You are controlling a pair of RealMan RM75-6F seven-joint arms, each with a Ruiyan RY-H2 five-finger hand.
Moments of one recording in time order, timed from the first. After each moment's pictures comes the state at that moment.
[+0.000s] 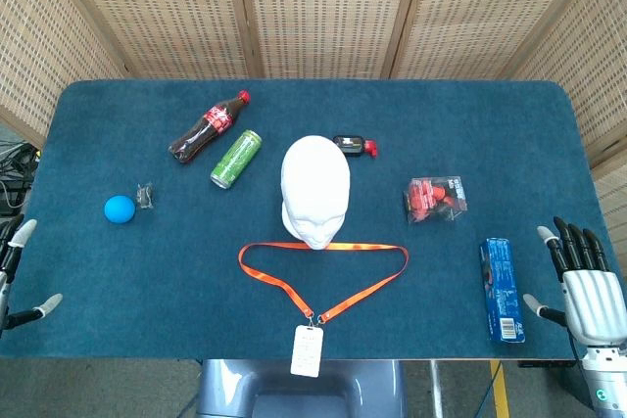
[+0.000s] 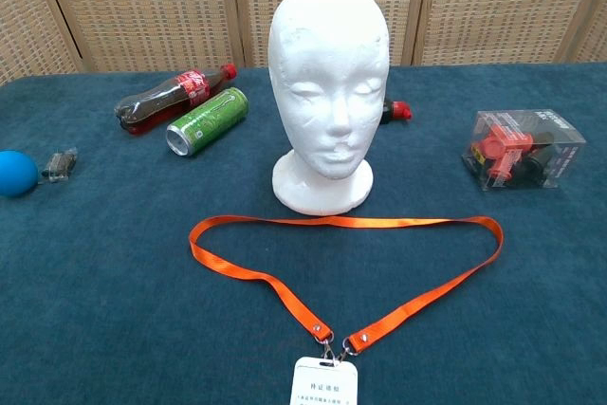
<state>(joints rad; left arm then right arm) -0.03 -1.04 -0.02 -1.70 1.56 1.57 -0.02 0.07 -1.12 0.08 -1.64 -1.55 1.55 -0.08</state>
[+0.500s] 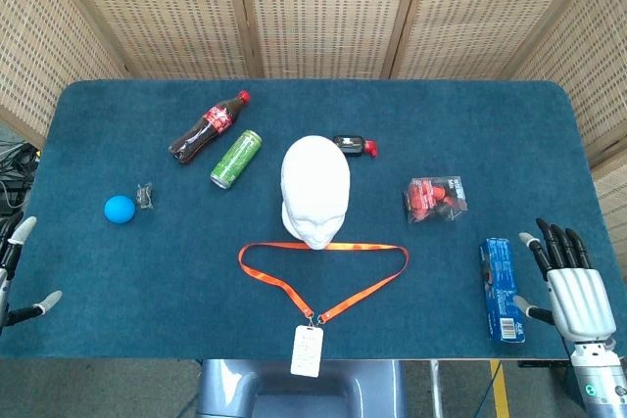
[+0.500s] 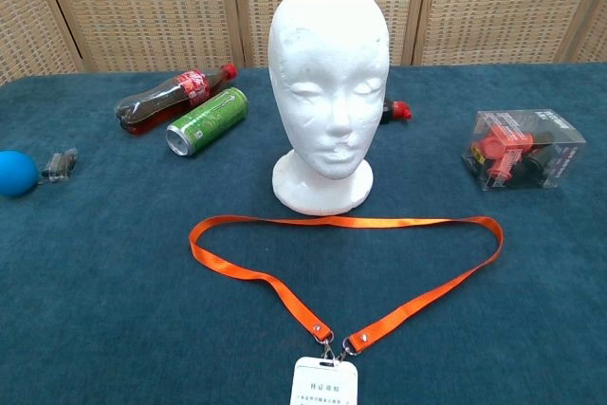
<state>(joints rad) -0.04 -1.04 -0.03 -1.70 1.55 1.55 -0.01 0.10 -1.13 0.07 -1.64 -1.56 1.47 -0.12</state>
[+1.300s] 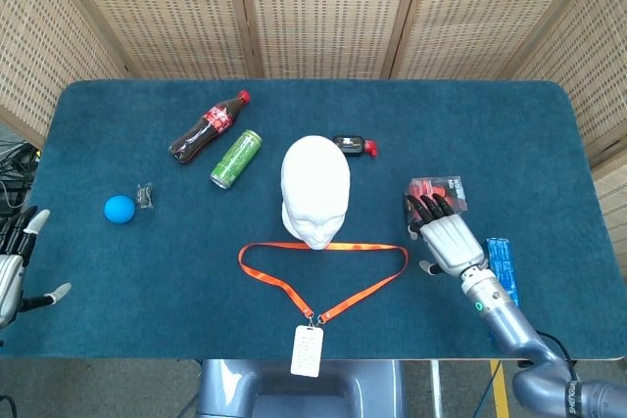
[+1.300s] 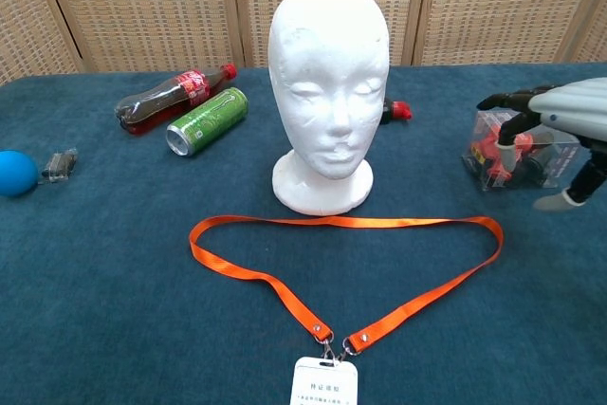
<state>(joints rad) -0.10 -1.06 -0.06 -1.69 1.45 1.44 0.03 0.53 -1.31 0.18 -1.62 -1.30 0.93 -0.42</state>
